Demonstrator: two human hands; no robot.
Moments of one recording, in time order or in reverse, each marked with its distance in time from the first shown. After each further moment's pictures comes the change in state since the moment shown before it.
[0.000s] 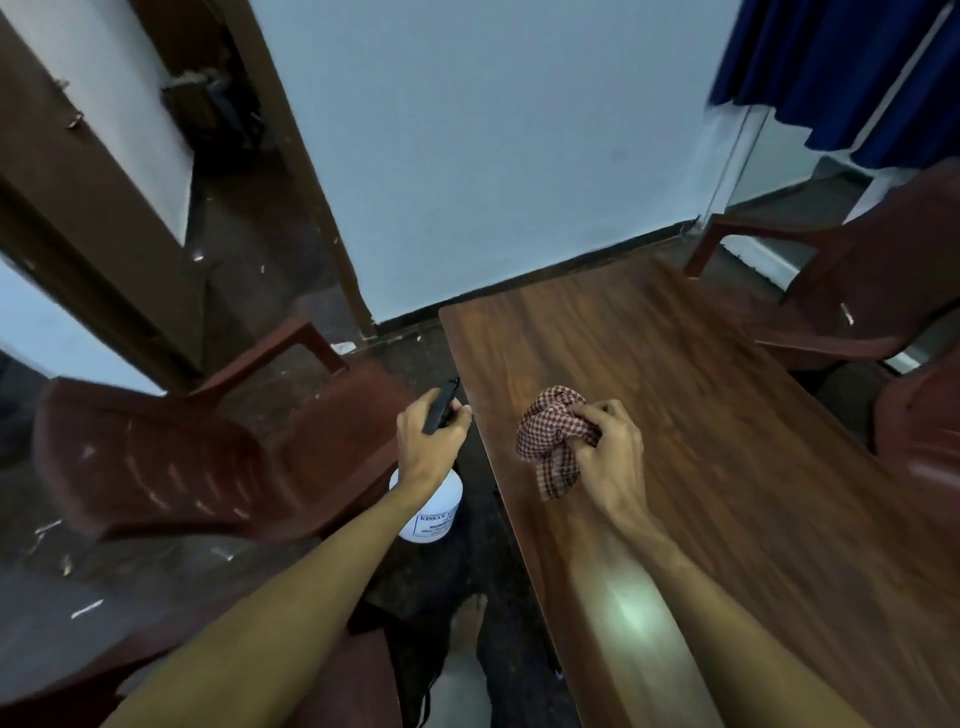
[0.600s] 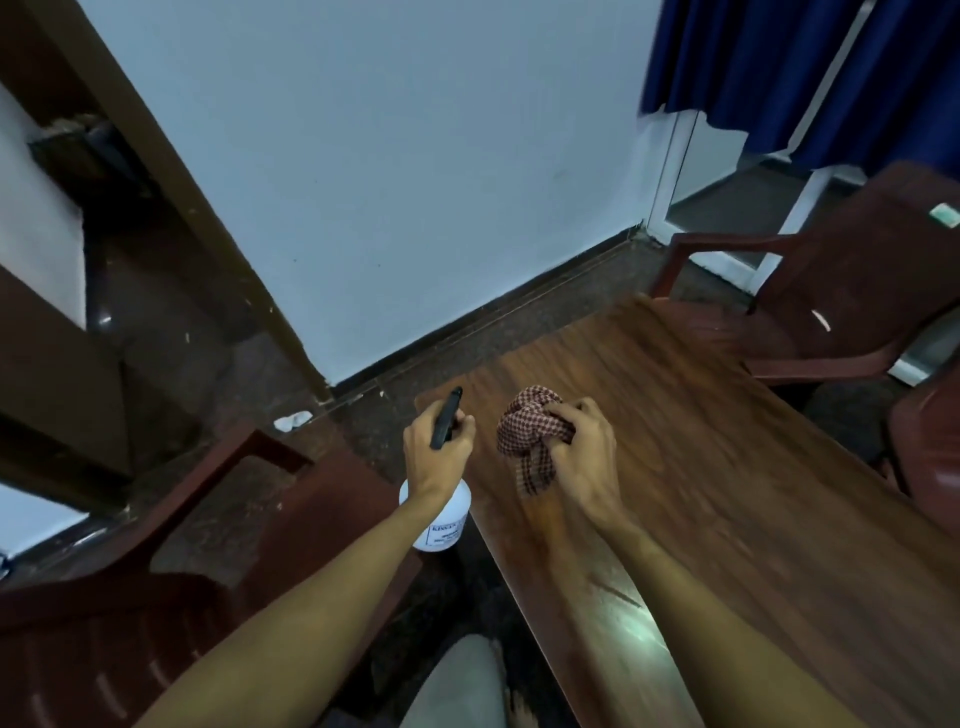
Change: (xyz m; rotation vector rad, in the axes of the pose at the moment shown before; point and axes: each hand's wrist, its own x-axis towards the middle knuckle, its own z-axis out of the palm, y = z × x) left_hand 0.223 0.007 0.057 -0.008 -0.133 0.113; right_hand 0.195 -0.022 0.090 -0.014 0.085 0.125
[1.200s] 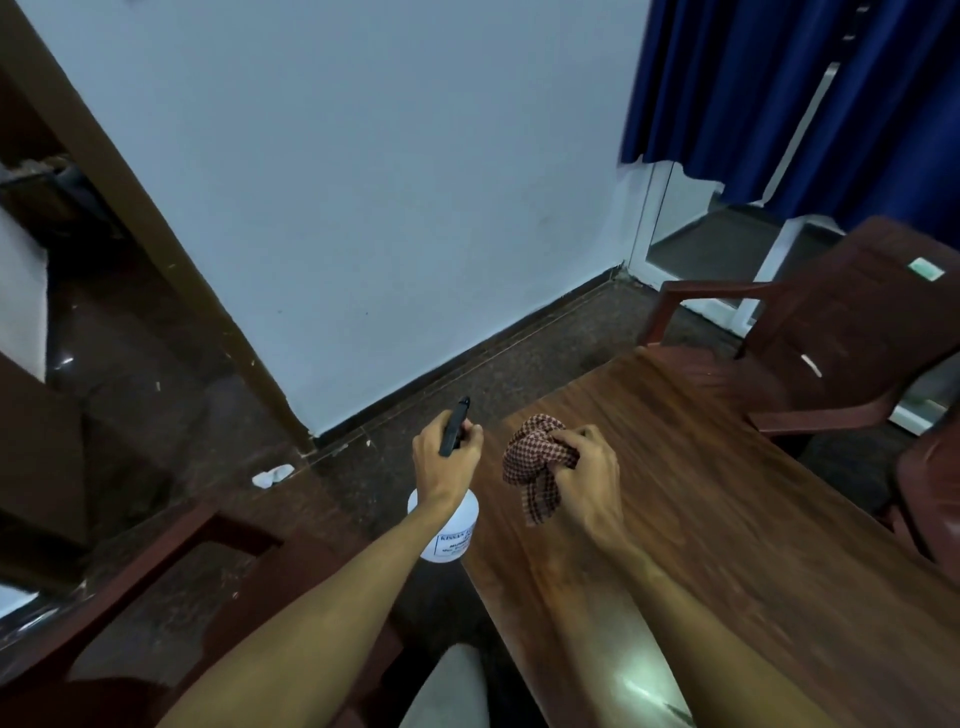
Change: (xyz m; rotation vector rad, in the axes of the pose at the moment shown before) left_hand 0.109 0.015 0.012 -0.056 -0.036 0.011; right_hand 0.085 -0.013 0.033 -0.059 0.051 0.081
